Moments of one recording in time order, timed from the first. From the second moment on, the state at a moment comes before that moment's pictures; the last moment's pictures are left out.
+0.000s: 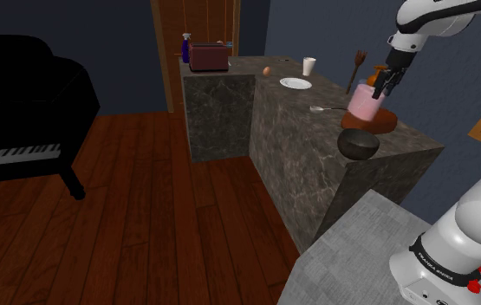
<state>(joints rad) -0.14 -0.22 -0.51 -2.07 -0.07 1.88 -0.51</state>
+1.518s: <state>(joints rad) -0.17 -0.32 -0.51 -2.36 -0.14 2.07 -0.49</state>
